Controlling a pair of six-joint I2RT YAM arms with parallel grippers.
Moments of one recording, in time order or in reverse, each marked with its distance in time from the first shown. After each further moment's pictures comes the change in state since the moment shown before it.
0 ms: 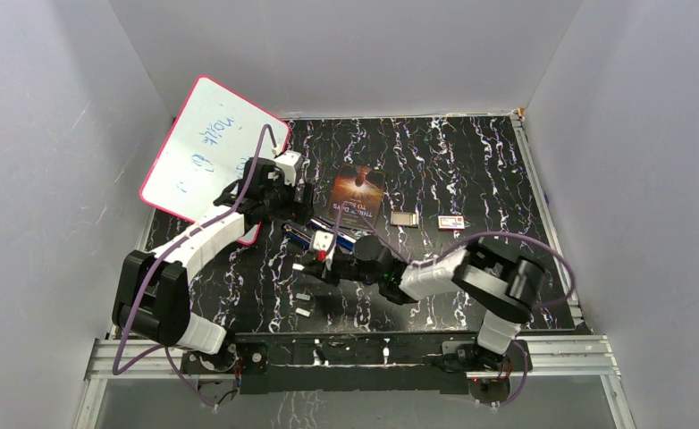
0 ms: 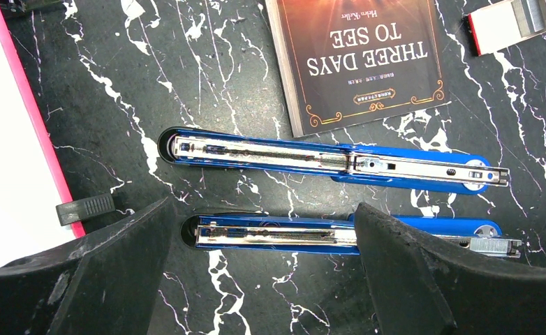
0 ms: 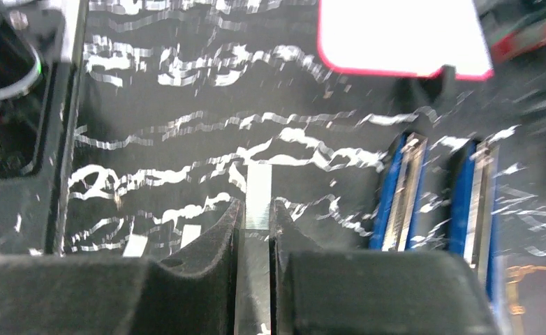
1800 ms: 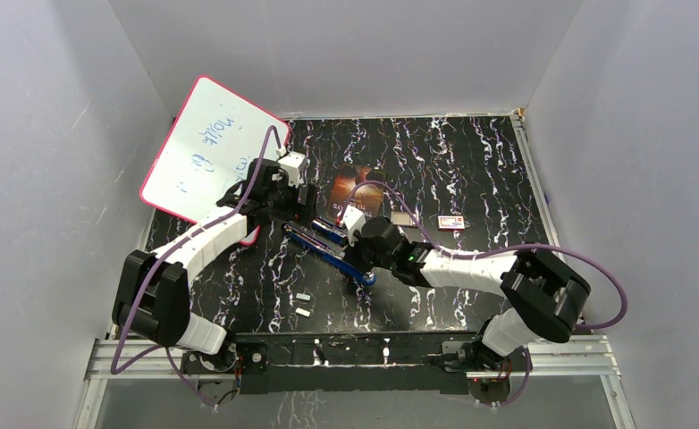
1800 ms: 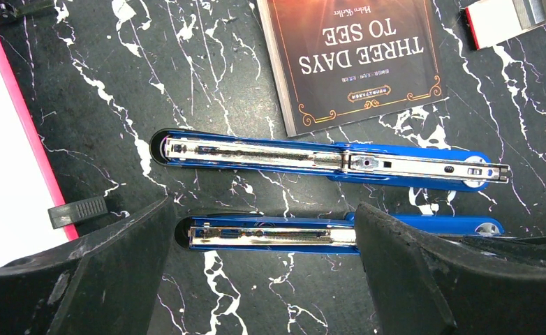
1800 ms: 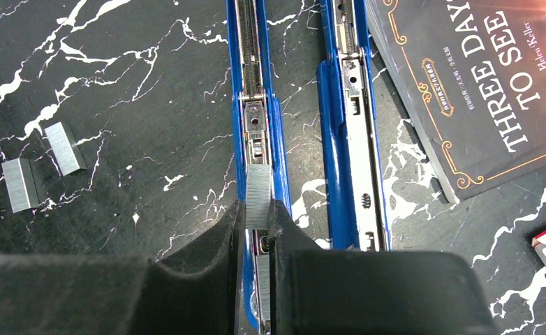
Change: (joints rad) left arm -0.031 -0.001 0.000 0.000 -0.023 0.007; right arm -0.127 -0.275 0.069 -0.738 0.280 0.203
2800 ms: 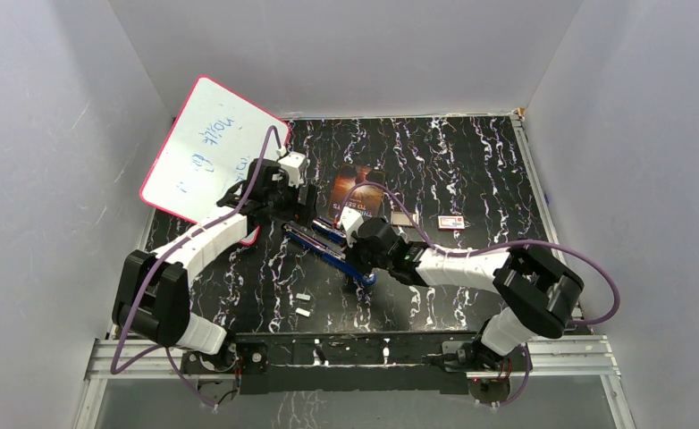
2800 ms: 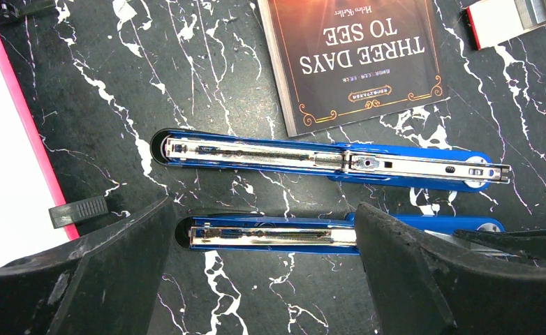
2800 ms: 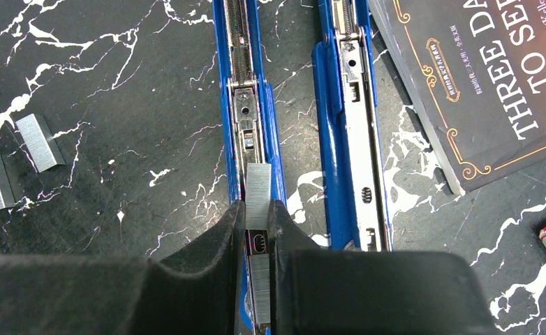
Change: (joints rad) left arm -0.003 0.000 0.000 0.000 -0.006 0.001; right arm 0.007 0.042 0.017 -0.029 0.023 0.001
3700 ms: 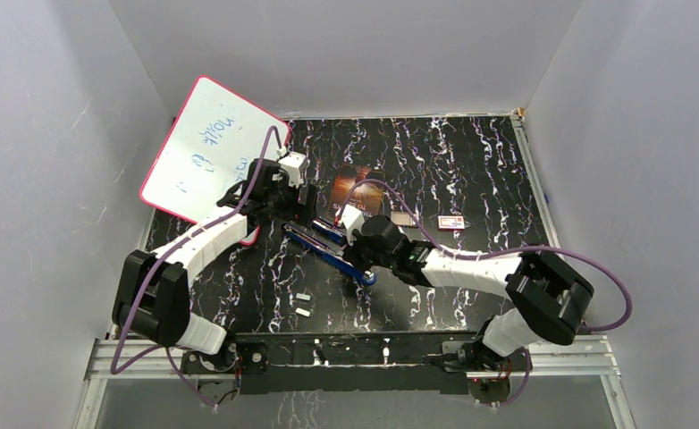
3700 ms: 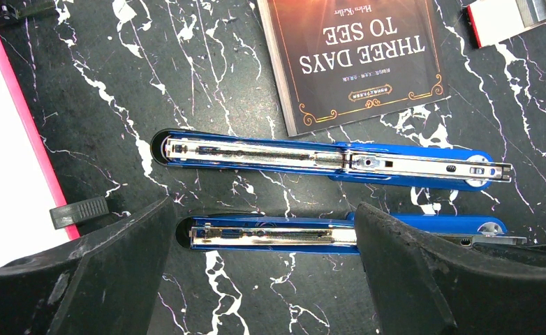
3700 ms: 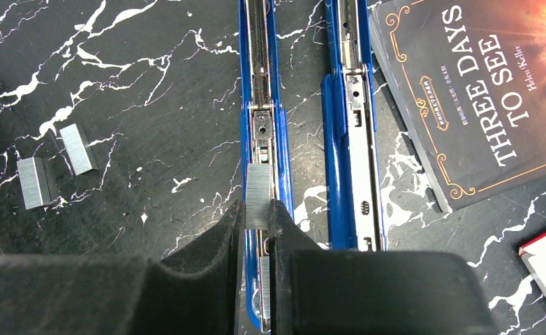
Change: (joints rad) left arm -0.001 0.000 0.000 0.000 0.000 0.006; right arm 0.001 -0.061 0.001 0.006 -0.032 -0.028
